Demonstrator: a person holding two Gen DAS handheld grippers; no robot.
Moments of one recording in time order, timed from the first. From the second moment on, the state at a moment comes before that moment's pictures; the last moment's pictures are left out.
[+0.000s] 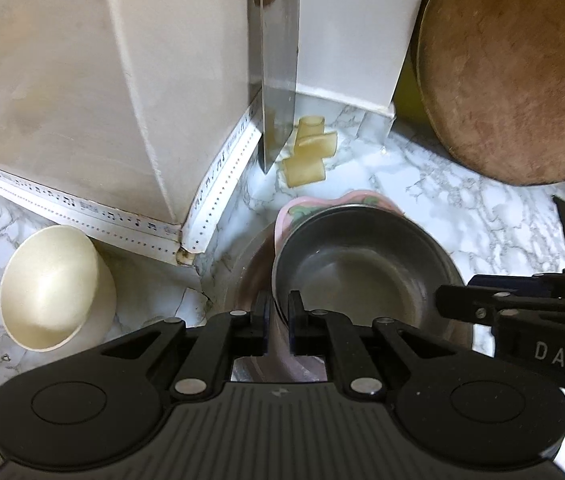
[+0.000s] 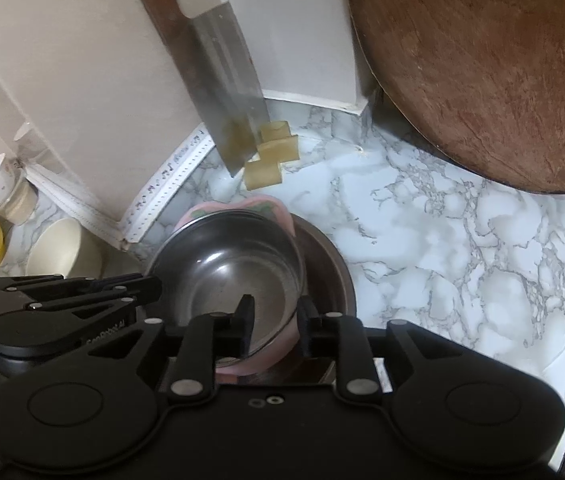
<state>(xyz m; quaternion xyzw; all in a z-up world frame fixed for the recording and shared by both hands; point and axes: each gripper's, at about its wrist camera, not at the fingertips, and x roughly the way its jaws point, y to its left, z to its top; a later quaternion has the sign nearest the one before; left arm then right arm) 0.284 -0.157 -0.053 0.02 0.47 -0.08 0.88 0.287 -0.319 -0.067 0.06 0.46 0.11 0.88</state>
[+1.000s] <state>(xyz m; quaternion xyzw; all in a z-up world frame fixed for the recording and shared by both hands) 0.191 -0.033 0.013 -0.04 0.40 -0.08 0.91 0.213 -0.258 -0.004 0.03 0.39 0.19 0.90</state>
